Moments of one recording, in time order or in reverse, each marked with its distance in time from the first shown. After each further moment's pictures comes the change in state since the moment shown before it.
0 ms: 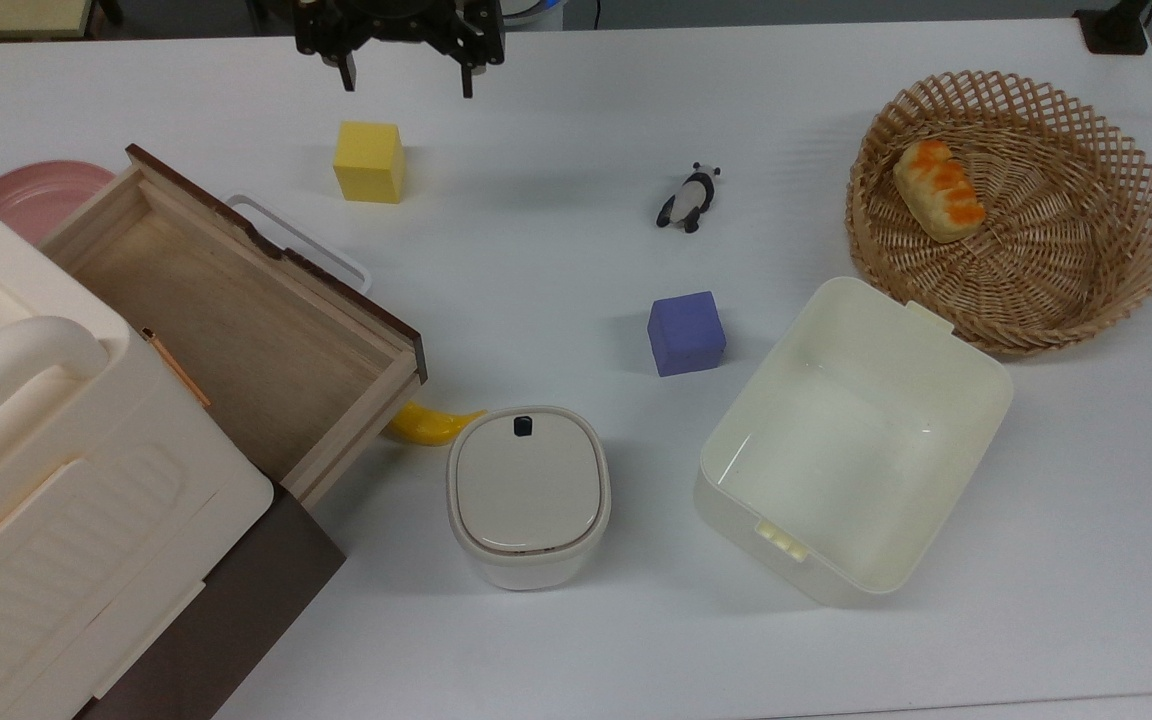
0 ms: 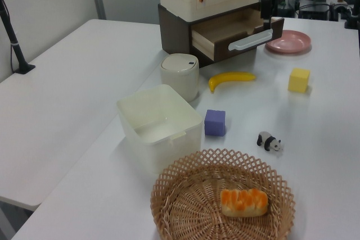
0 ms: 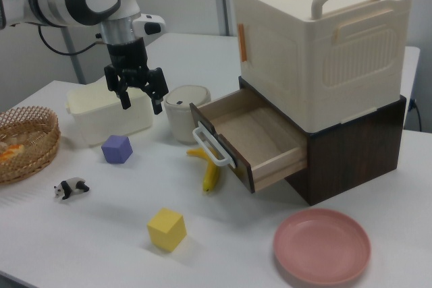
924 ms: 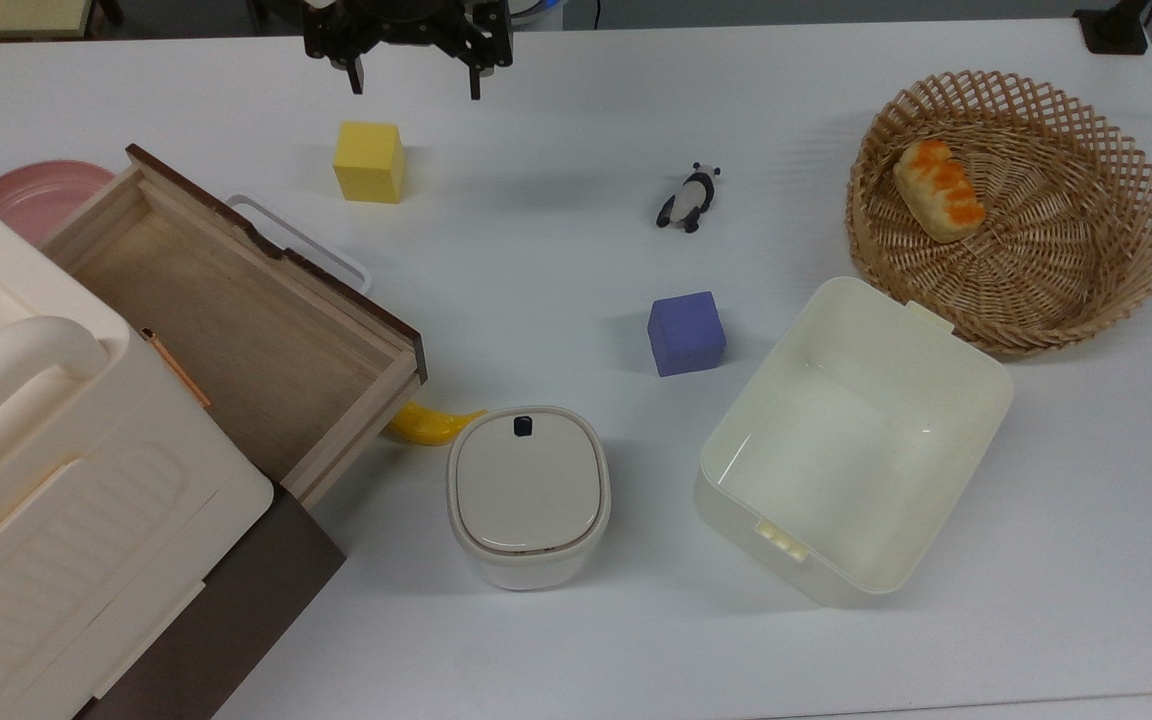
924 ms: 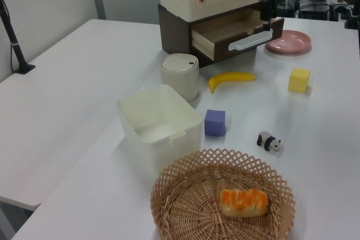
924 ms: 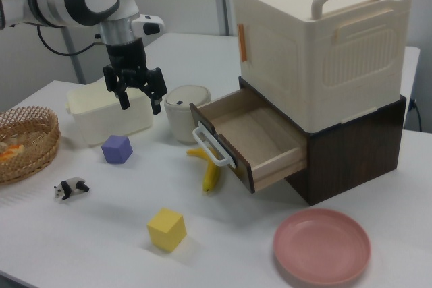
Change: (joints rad) arm 0.000 0.002 0.006 0.000 0.000 -0.001 0.000
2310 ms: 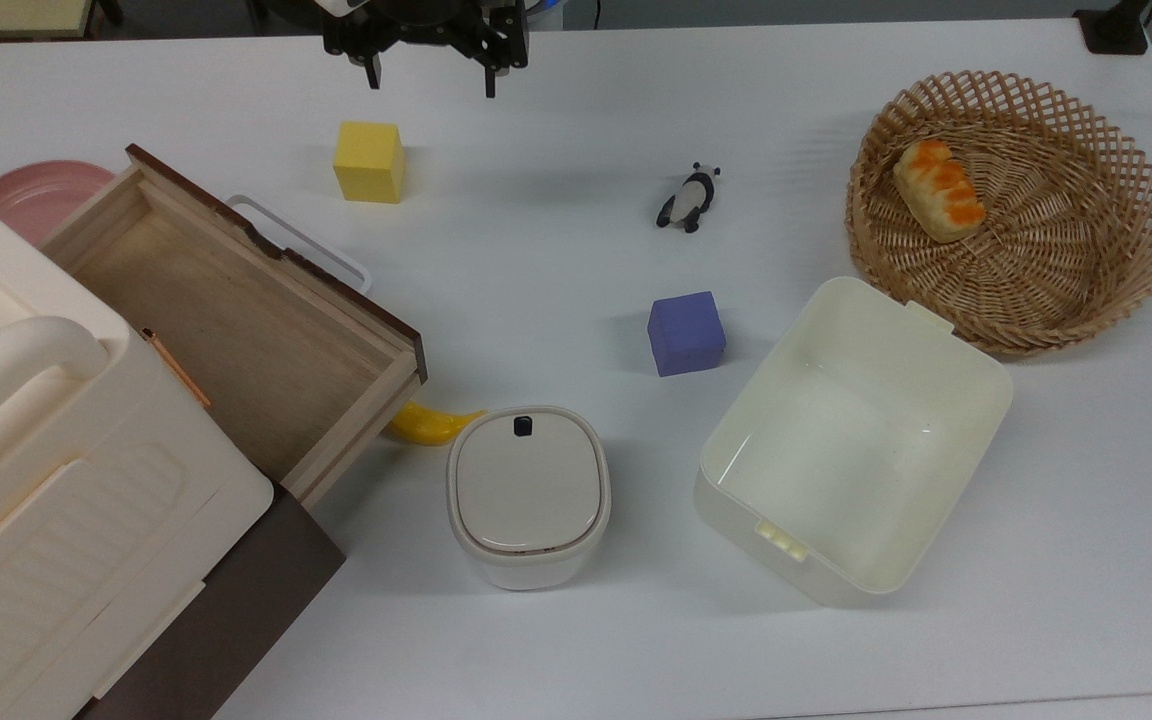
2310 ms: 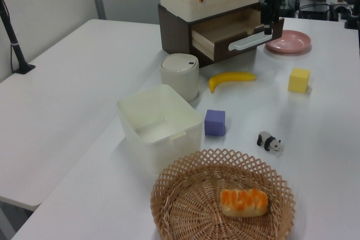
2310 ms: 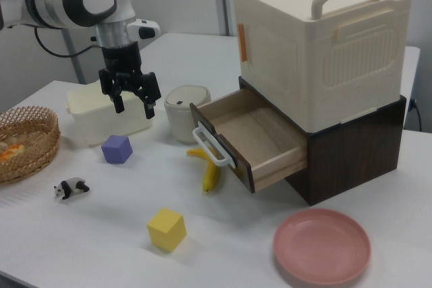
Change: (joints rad) arm 0.016 0.006 0.004 -0.003 0.001 -0.038 0.053
